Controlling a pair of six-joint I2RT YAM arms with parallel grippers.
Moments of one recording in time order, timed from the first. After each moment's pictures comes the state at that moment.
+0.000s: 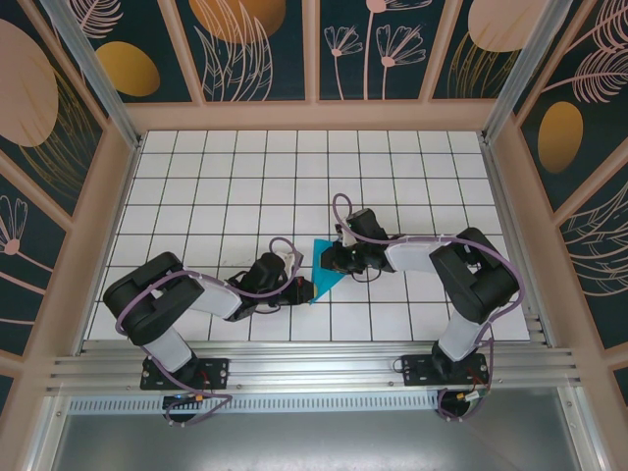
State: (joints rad) left arm -0.82 1.66 0.41 0.59 0.36 -0.89; right arm 0.62 1.72 0.77 0.04 -0.55 0.73
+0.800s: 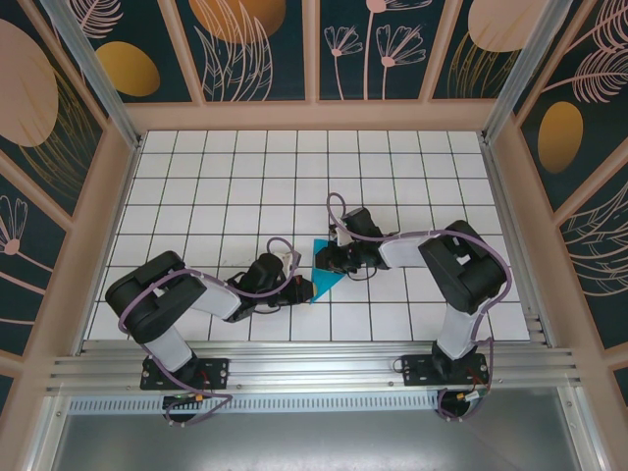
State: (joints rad) left arm -0.82 1.67 0.39 0.64 0.37 -0.94; right arm 0.62 1.81 0.81 0.08 -0.60 0.72
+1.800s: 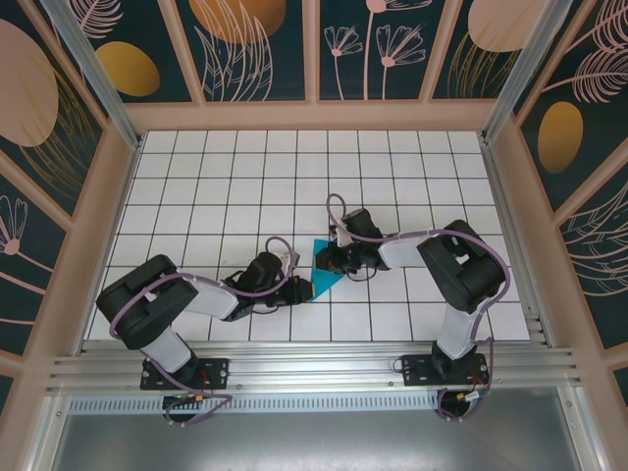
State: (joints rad) left arm -0.81 1.61 0.40 0.55 0.39 -0.94; right arm 0.62 1.81 0.80 0.10 -0.59 0.72
